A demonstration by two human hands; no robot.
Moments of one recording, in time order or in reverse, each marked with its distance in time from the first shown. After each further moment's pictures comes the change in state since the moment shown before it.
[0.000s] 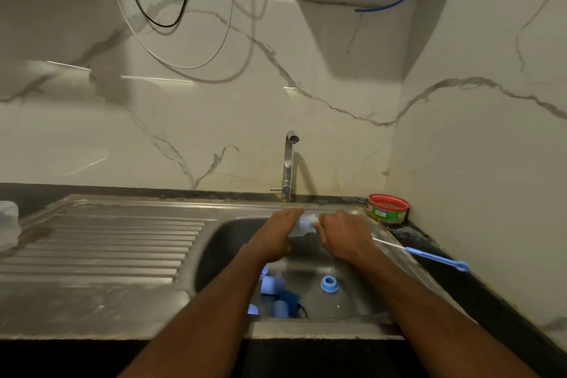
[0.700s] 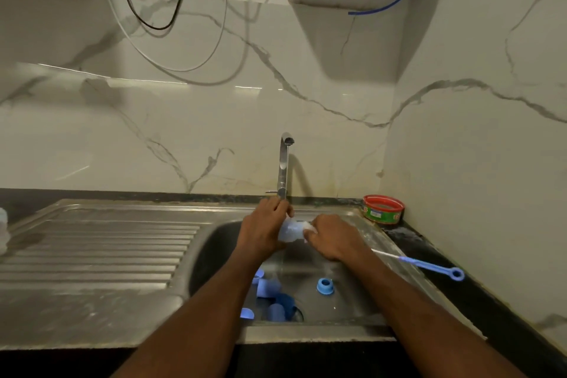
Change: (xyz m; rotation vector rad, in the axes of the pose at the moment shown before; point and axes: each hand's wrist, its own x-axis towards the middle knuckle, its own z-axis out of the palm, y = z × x) left_hand 0.001 -0.006 -0.010 0.336 0.285 0.087; right_hand -0.004 -0.007 -0.005 0.287 -0.100 0.071
